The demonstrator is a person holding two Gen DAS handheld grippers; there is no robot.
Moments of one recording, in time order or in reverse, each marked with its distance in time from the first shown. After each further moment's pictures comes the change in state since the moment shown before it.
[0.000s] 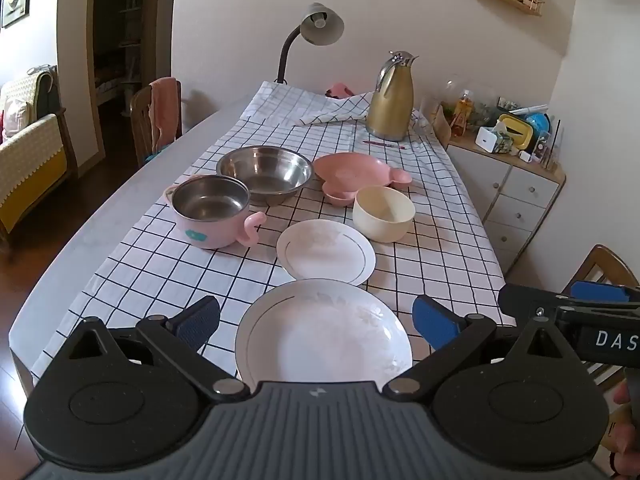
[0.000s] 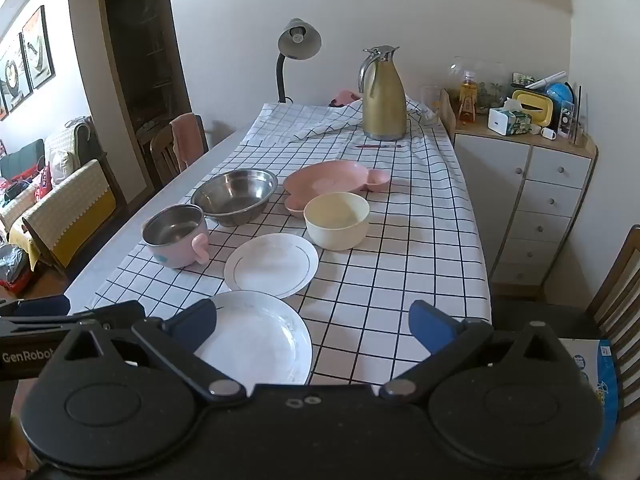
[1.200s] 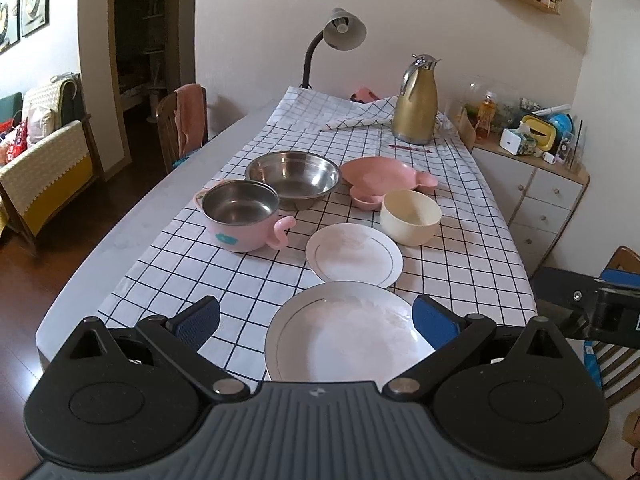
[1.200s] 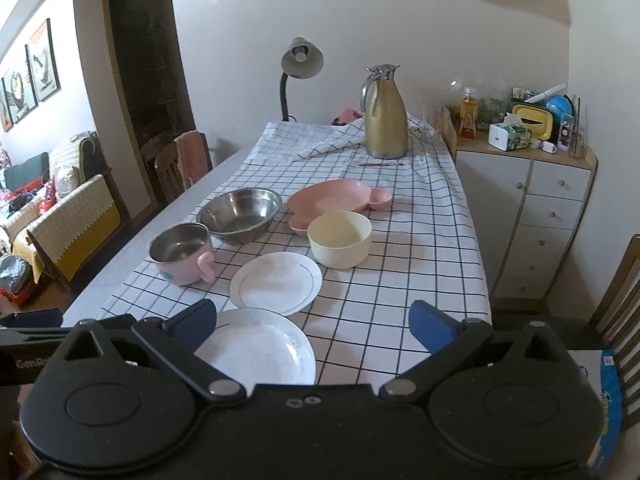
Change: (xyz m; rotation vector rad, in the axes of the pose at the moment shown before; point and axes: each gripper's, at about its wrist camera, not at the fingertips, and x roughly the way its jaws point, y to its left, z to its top) left arm -0.007 0.005 -0.004 -0.005 -0.010 0.071; right arm -0.011 -0.001 0.000 0.009 -0.059 0.027
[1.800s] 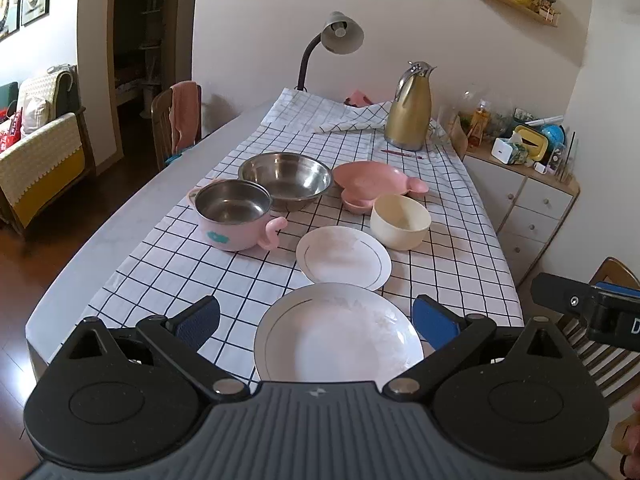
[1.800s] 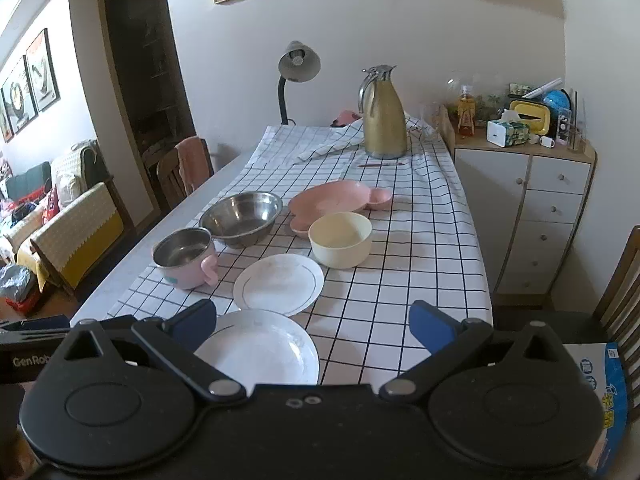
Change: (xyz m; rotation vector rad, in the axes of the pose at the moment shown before) left arm -0.007 0.003 0.000 -0.035 -0.008 -0.031; right arm -0.006 -0.004 -0.003 0.034 -0.013 0.001
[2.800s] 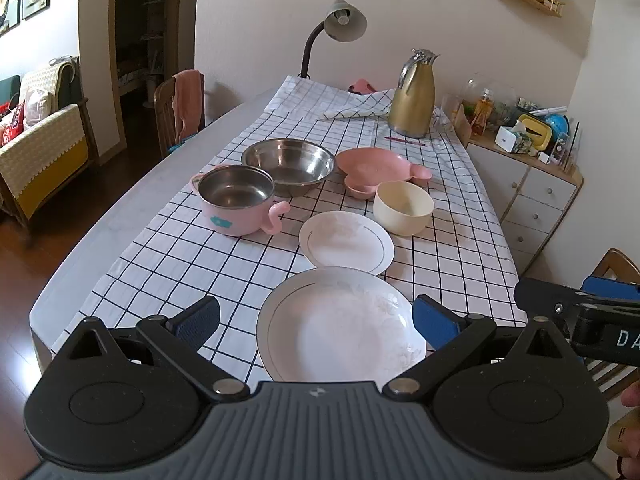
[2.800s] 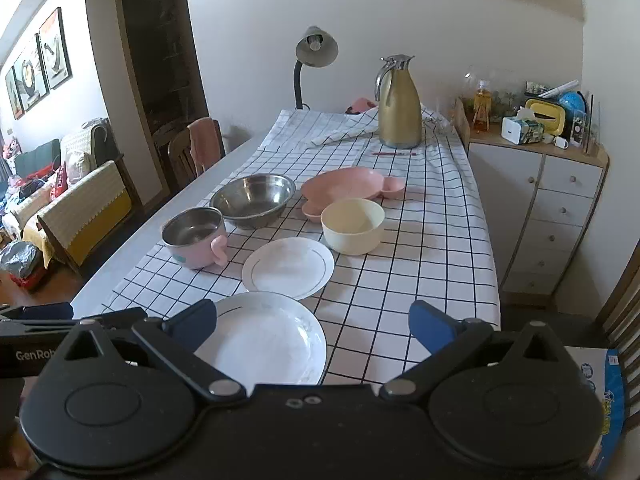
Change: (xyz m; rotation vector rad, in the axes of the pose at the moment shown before) left arm -0.001 -0.002 -0.006 -0.002 0.043 0.013; right arm 0.005 0.009 -0.002 -0.054 0.054 0.028
